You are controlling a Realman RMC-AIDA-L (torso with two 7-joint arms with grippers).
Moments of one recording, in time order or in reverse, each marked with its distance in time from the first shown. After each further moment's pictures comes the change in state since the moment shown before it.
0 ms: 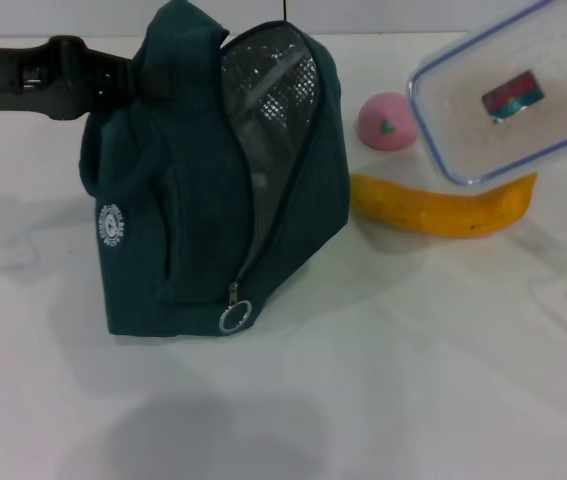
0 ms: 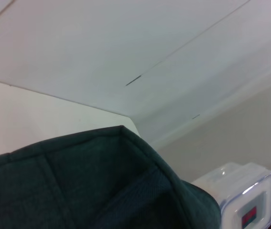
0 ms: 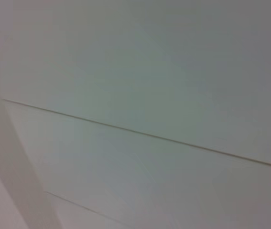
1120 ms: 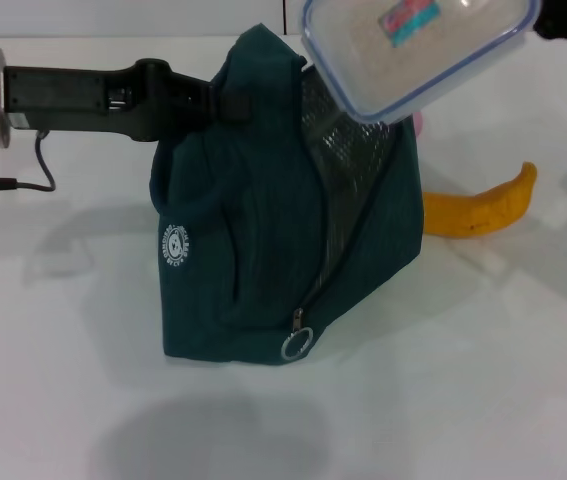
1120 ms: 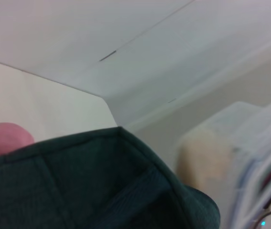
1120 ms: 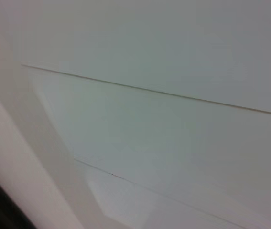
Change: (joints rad) left arm -0.047 -0.075 0.032 -0.068 0.003 -0.025 0.029; right arm 0.227 0.015 -0.054 0.055 0.047 0.051 -0.003
